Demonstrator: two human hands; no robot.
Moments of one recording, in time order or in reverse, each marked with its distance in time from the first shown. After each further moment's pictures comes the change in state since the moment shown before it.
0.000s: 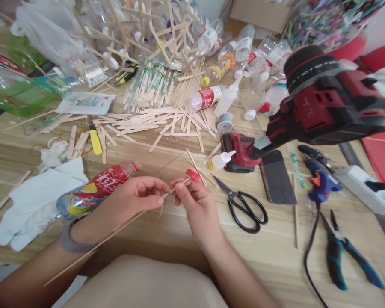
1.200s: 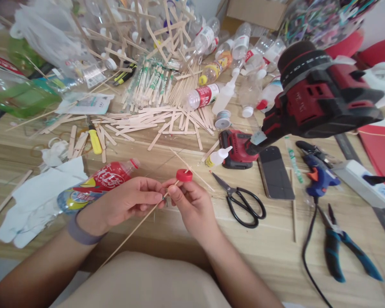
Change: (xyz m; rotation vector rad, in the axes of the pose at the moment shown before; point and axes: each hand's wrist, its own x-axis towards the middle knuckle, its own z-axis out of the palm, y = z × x) left_hand 0.003 0.001 -0.005 -0.257 -0.177 -0.252; right_hand -0.005 -0.003 0.000 -0.061 -0.133 -0.090
